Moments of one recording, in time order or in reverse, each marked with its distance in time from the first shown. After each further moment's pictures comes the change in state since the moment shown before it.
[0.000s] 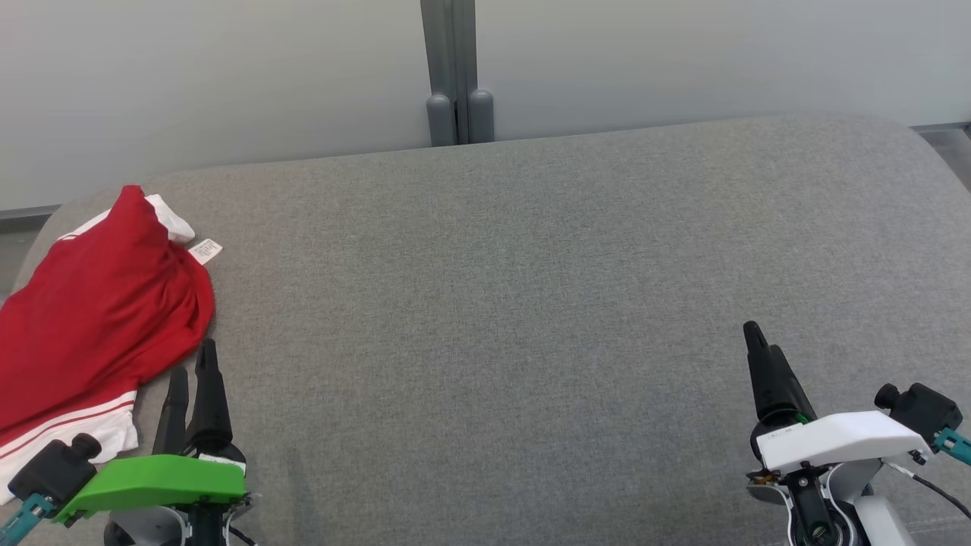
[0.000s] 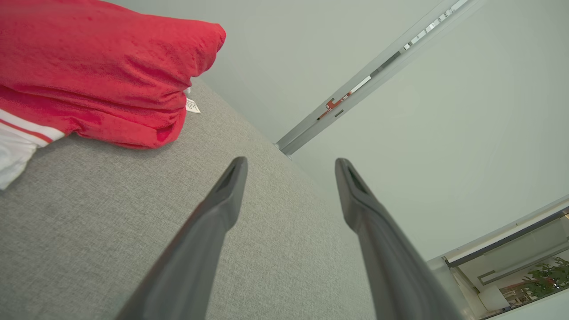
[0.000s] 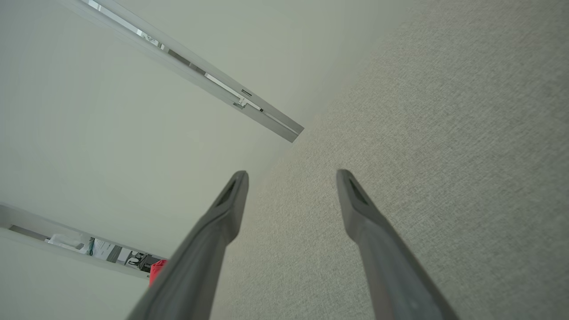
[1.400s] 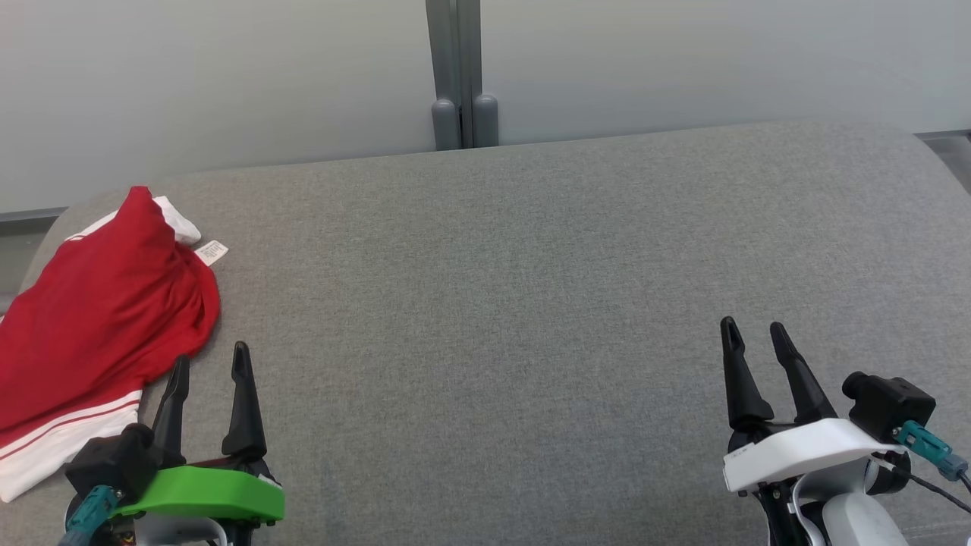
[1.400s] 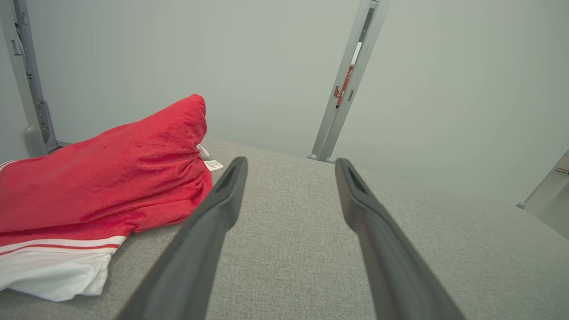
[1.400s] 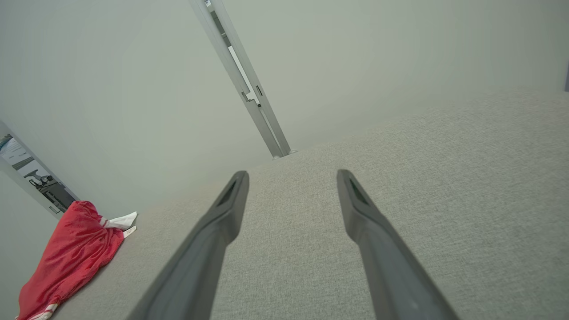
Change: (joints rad) left arm 0.035 0.003 -0.037 -0.044 0.559 0.006 -0.117; right arm 0.013 -0.004 0.042 -0.042 -0.524 0.000 -0.116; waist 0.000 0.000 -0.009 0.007
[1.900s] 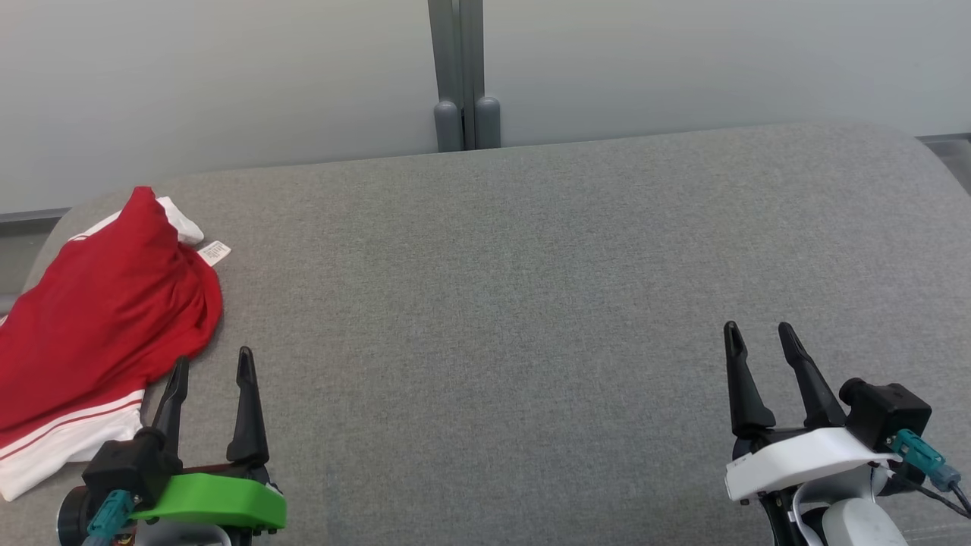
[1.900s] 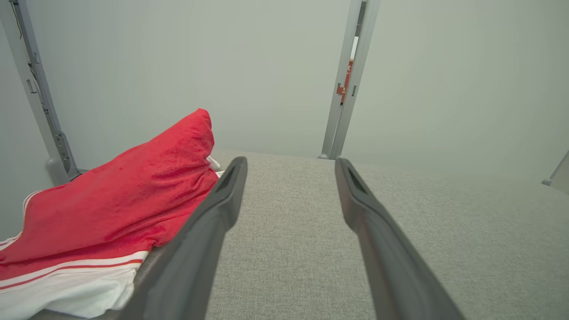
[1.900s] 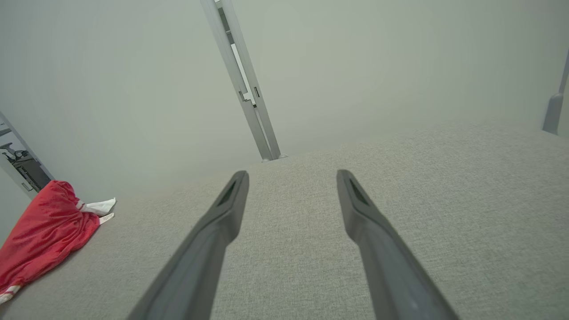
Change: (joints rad) left arm 0.010 0.003 0.003 -0.001 0.126 0.000 -0.030; right arm 0.016 -0.001 -0.014 -0.008 -0.130 0.000 -0.031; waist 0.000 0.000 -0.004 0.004
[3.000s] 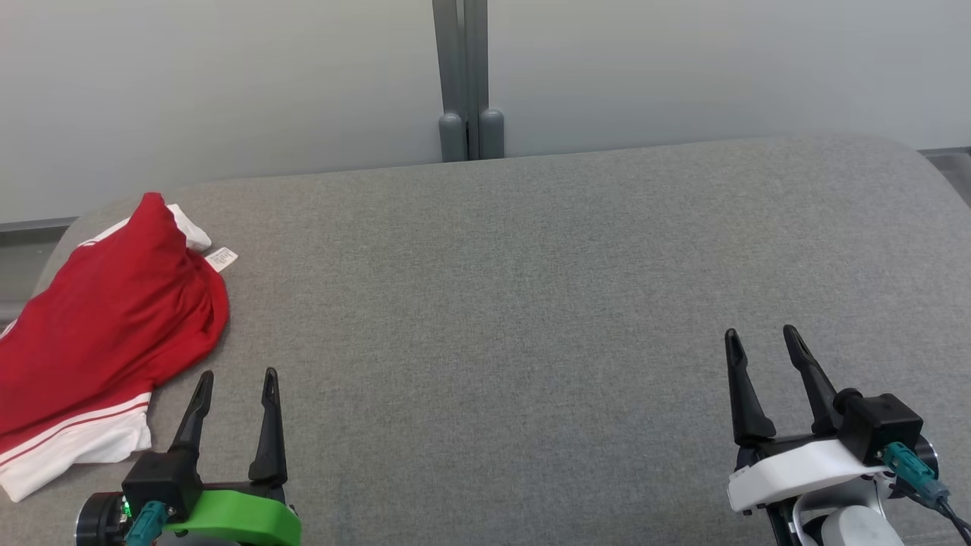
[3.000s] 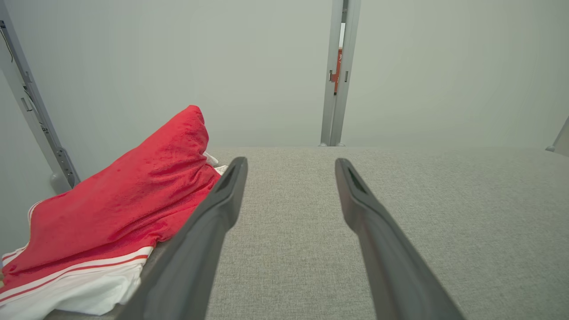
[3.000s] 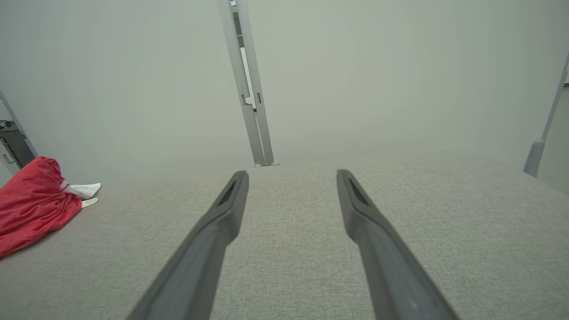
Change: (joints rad) left arm 0.009 0.002 -0.023 0.067 0.105 -0.009 -0.050; right arm 0.017 -0.005 -0.007 0.003 -0.147 0.000 -0.049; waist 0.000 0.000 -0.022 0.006
